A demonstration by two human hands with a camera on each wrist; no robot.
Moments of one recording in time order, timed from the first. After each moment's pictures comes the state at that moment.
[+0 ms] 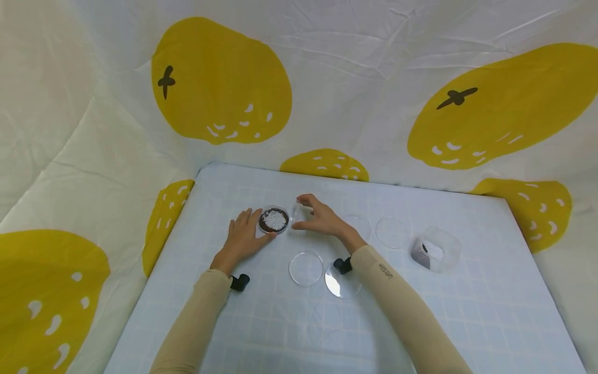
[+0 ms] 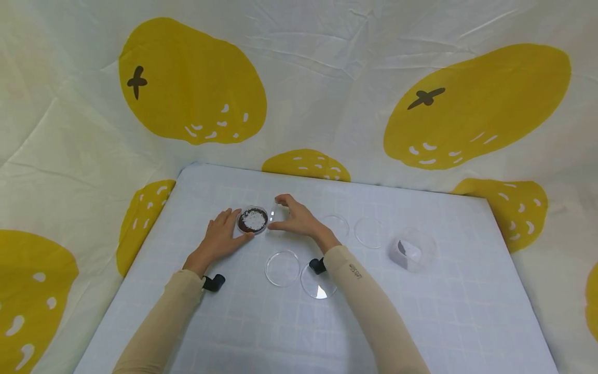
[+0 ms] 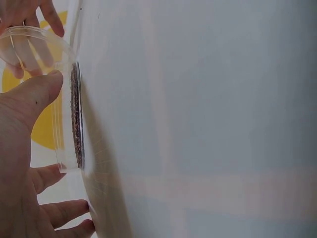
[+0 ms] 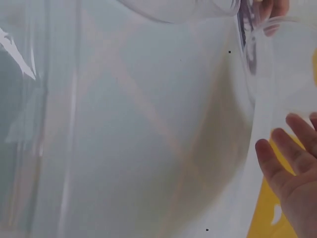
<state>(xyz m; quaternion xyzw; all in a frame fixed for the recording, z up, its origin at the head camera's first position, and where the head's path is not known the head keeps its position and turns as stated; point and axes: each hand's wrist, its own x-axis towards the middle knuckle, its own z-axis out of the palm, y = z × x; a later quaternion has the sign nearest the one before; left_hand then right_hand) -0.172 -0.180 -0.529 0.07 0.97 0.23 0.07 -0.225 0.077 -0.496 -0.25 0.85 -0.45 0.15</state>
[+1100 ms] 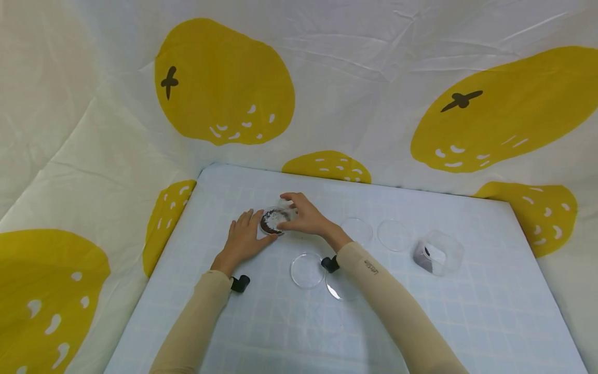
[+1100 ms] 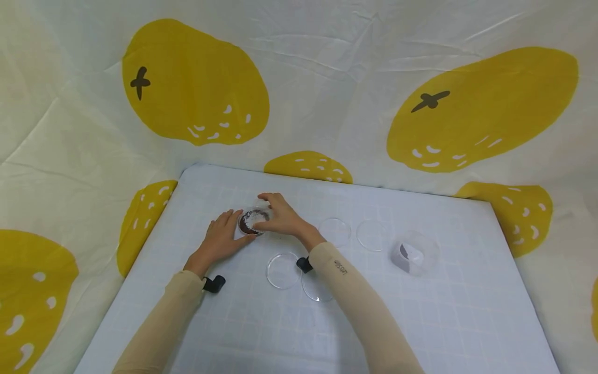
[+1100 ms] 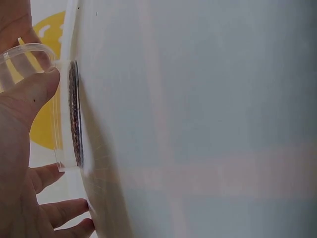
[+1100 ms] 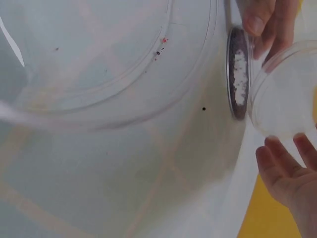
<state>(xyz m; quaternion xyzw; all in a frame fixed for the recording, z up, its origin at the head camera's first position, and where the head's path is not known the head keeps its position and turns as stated) -0.173 -0.184 -0.533 0.08 0.97 0.22 0.06 -0.229 0.034 -0.487 -0.30 0.83 -0.44 0.13</state>
